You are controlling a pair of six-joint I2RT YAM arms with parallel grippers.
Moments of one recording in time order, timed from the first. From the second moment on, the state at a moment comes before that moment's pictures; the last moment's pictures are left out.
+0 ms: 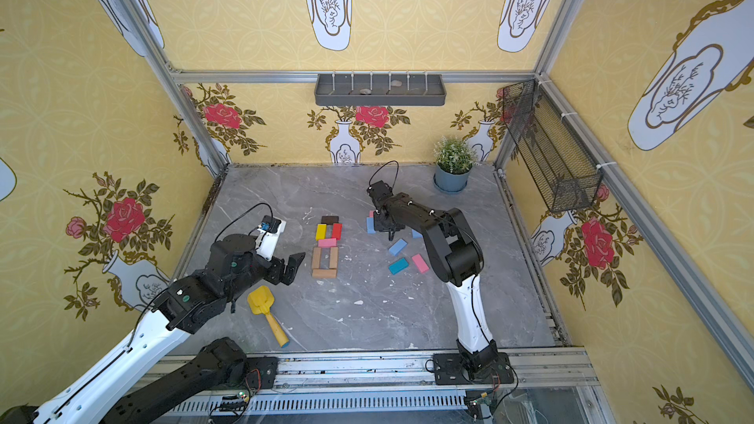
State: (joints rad) left arm -0.67 0.76 0.81 -0.64 -0.19 -0.09; right arm 0.61 2.16 1.56 -0.59 0.18 0.42
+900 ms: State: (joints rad) left arm -0.67 0.76 0.81 -0.64 -0.19 -0.09; right arm 0.56 1.73 1.27 -0.61 0.05 0.30
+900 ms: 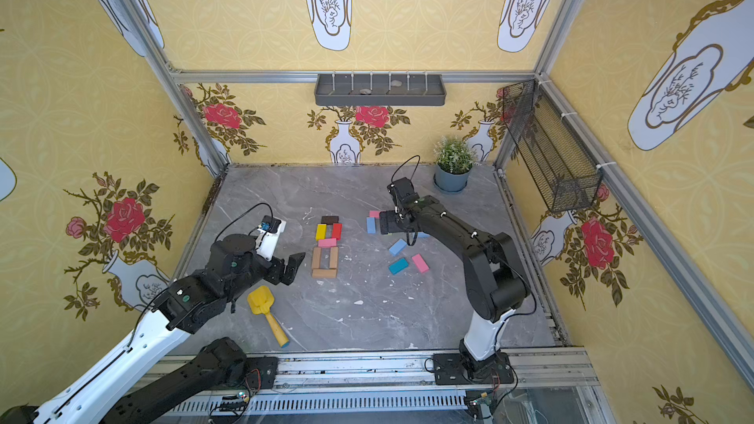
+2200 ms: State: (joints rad) left arm -0.67 0.77 0.81 -0.64 -0.19 -0.09; right arm 0.57 1.87 1.19 -0.57 0.02 -0.07
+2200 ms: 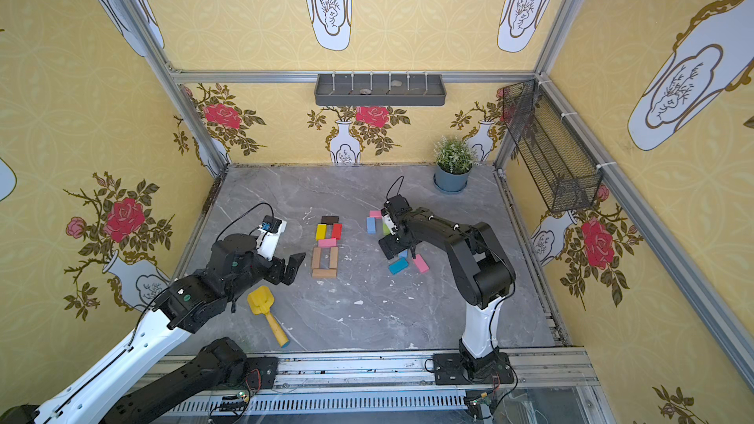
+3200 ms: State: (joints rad) left arm -0.67 0.77 0.81 -0.64 -0.19 -0.09; right arm 0.58 1.93 1.28 -0.64 -0.15 -0.03
